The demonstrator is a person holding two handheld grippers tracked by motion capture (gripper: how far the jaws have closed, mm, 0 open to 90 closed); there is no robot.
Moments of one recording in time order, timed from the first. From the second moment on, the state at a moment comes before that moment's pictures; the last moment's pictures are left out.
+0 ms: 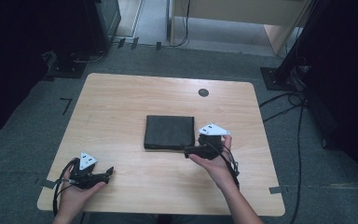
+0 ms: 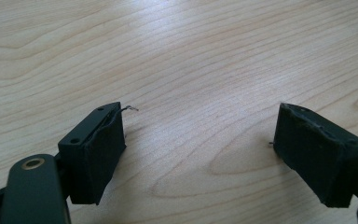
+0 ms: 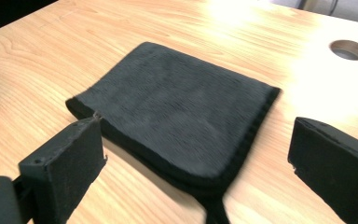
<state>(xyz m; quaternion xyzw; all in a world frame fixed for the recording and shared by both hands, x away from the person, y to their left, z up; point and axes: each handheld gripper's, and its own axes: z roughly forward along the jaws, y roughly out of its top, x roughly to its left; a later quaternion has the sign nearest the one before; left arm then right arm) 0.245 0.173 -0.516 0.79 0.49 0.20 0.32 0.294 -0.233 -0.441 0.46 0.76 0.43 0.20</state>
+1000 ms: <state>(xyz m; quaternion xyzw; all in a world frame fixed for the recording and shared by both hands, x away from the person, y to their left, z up) 0.245 0.173 -0.517 0.78 0.49 0.21 0.32 0.226 -0.378 -0.470 0.56 0.70 0.39 0.22</state>
